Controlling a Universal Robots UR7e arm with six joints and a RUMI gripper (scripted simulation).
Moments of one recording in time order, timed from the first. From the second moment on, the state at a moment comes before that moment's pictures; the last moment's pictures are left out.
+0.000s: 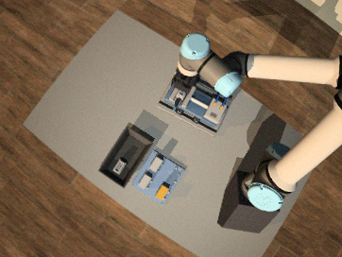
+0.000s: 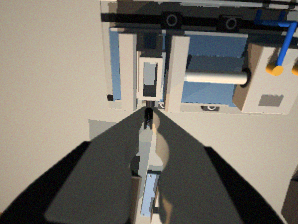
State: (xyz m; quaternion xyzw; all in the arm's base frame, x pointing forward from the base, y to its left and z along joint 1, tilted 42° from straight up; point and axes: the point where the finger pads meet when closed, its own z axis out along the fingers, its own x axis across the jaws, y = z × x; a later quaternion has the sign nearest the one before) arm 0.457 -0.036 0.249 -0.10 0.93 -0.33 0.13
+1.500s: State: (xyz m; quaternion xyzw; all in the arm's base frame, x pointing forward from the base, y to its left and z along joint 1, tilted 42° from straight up) arm 0.457 -0.036 0.249 -0.10 0.93 -0.33 0.13
